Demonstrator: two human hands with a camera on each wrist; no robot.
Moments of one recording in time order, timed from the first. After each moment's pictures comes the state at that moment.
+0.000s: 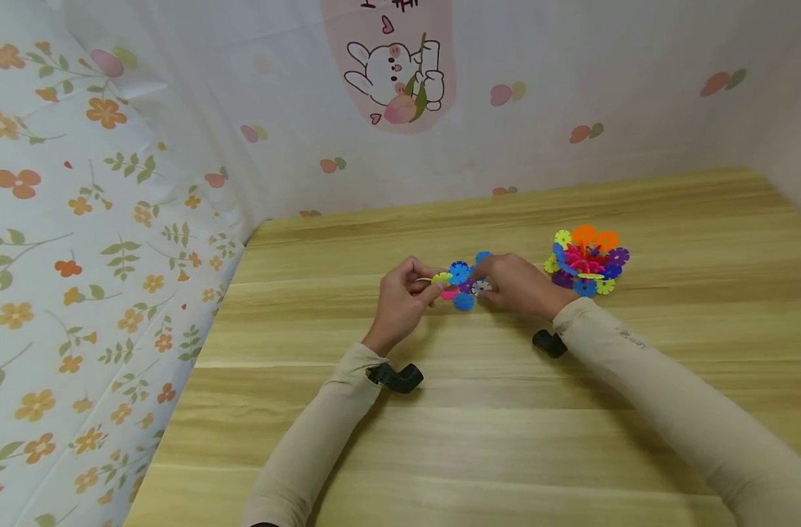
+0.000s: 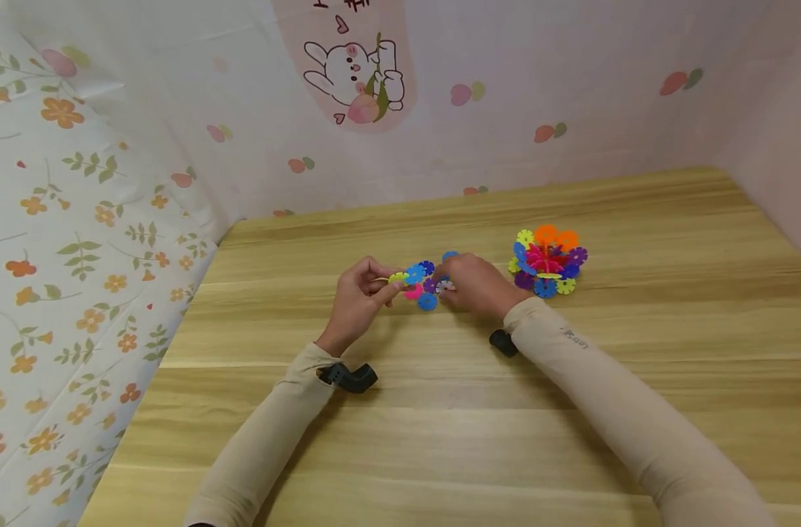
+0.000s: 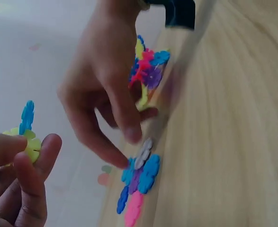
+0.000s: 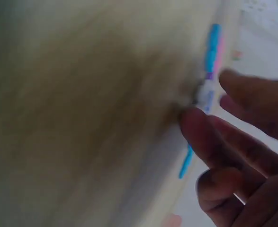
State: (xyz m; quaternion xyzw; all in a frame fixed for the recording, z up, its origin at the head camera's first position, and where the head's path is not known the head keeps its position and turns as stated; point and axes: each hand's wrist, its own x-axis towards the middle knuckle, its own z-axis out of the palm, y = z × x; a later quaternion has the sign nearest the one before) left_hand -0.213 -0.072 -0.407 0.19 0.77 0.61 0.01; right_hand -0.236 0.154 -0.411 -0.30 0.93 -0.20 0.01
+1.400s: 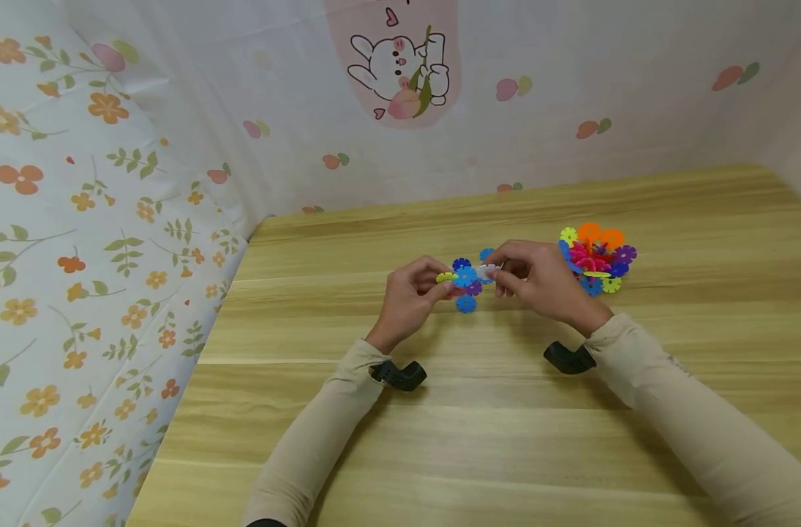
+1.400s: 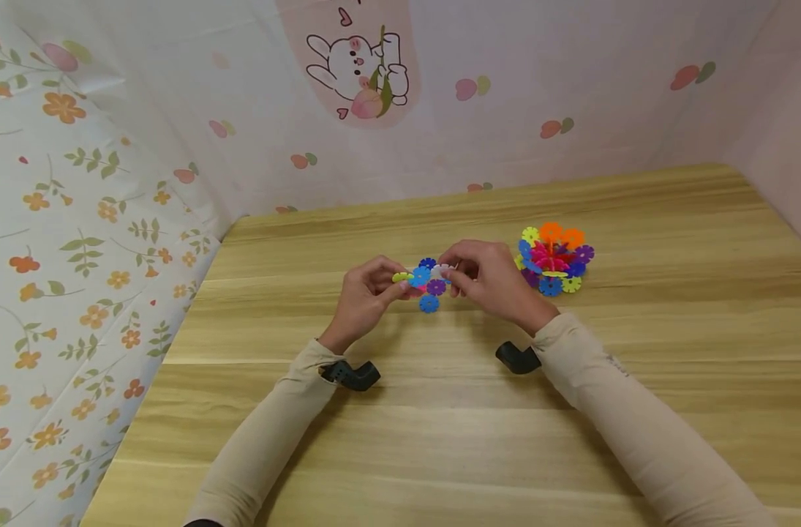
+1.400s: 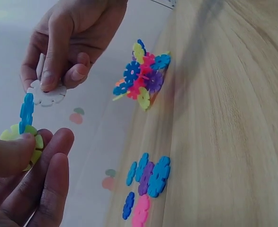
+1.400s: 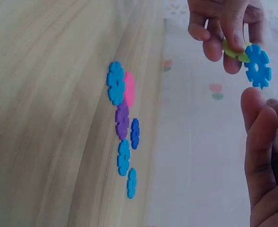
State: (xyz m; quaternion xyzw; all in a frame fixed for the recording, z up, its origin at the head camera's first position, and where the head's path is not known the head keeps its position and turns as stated) left_hand -0.211 -0.069 -0.406 0.23 0.76 0.61 0.01; right_hand -0.208 0.164 -0.390 -0.27 0.85 -0.45 -0.09
